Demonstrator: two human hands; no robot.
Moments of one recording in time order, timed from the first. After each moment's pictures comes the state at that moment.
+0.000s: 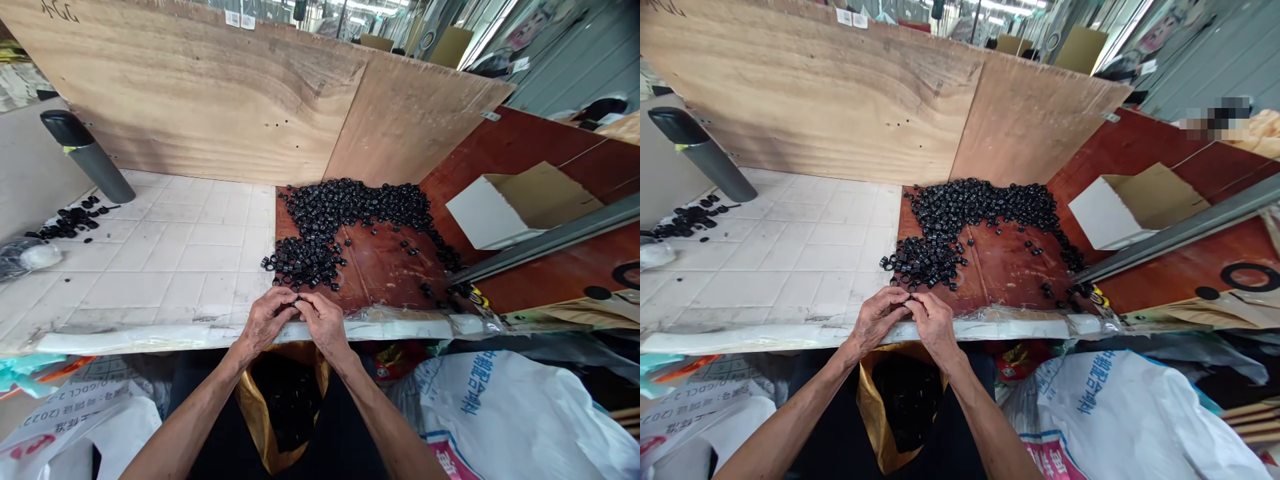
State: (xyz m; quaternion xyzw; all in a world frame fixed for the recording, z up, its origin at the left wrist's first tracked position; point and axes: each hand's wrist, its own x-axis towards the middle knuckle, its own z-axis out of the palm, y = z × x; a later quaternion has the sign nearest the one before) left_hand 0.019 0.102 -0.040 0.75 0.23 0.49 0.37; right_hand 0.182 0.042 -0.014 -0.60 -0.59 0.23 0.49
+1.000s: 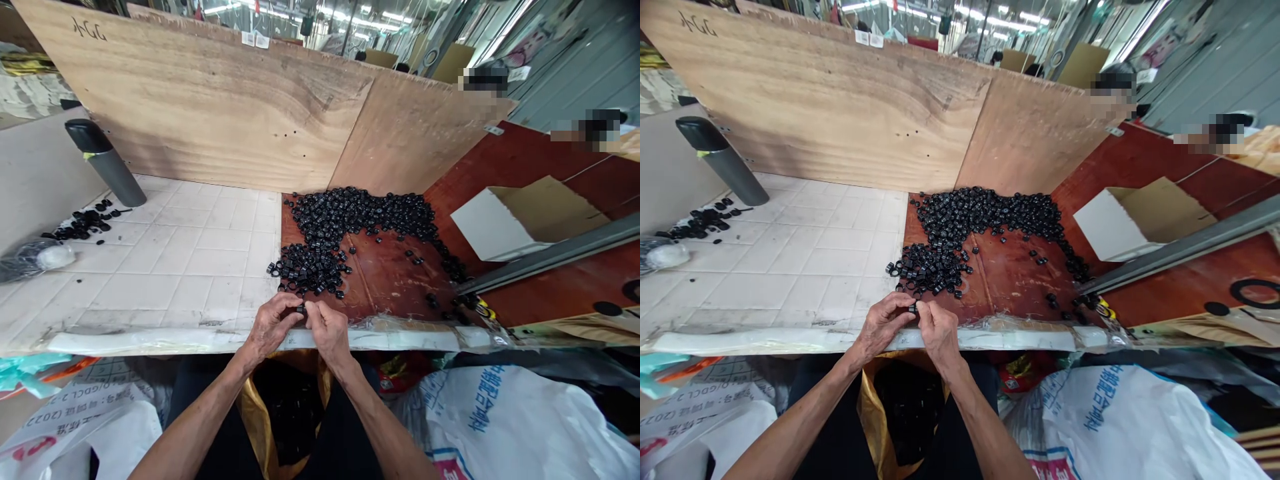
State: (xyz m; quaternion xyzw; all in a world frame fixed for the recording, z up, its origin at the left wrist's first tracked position) left_hand 0.020 0.103 -0.045 0.71 0.27 0.49 0.43; right_hand 0.176 0.040 -0.012 -0.63 -0.60 0.19 0.46
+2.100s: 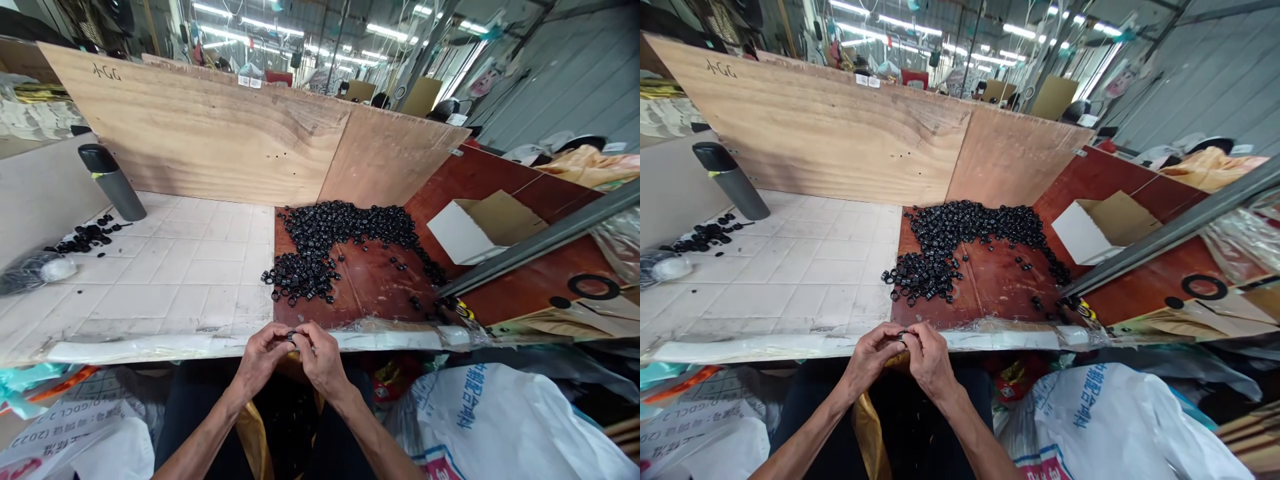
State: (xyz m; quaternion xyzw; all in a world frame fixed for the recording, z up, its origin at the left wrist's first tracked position) left_hand 0.004 0.045 -0.041 0.59 0.31 0.44 0.60; right_hand 0.167 0.000 -0.005 -0.59 -0.63 0.22 0.45
